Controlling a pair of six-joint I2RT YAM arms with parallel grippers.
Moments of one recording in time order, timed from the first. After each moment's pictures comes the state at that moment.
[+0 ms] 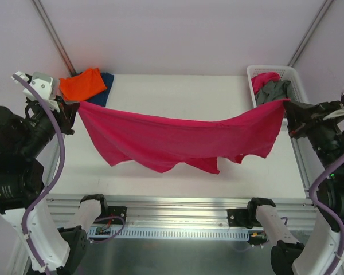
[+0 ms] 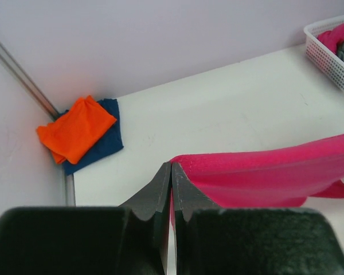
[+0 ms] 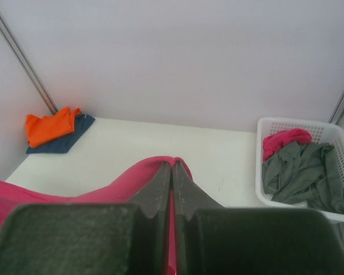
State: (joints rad) left arm 0.15 0.96 1.94 -1.11 0.45 0.14; right arm -0.08 0.82 1.78 -0.88 -0.35 0.14
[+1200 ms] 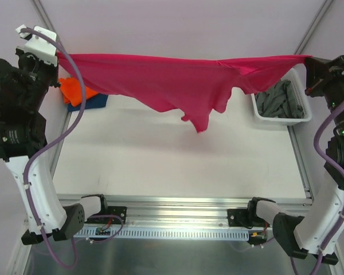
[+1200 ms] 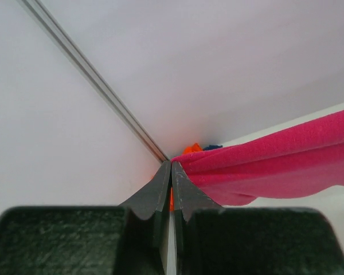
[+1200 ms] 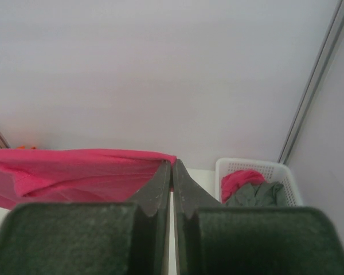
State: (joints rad) left arm 0.15 1.19 2.03 -0.78 0.22 0.42; right arm -0.14 1.14 2.14 -0.82 -0.29 0.08
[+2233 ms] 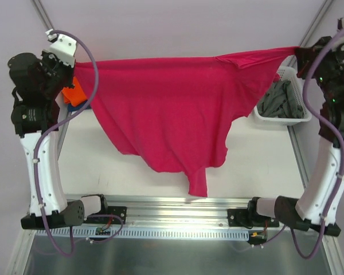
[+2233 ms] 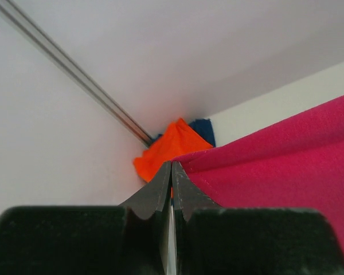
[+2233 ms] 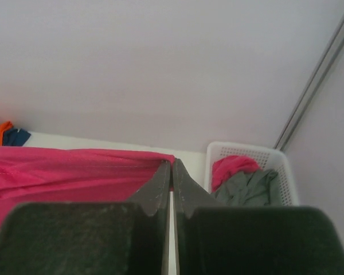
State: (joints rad) left arm 0.14 1.19 1.82 -0.67 0.22 0.47; right arm -0.15 1.25 2.16 -0.80 -0.29 -0.01
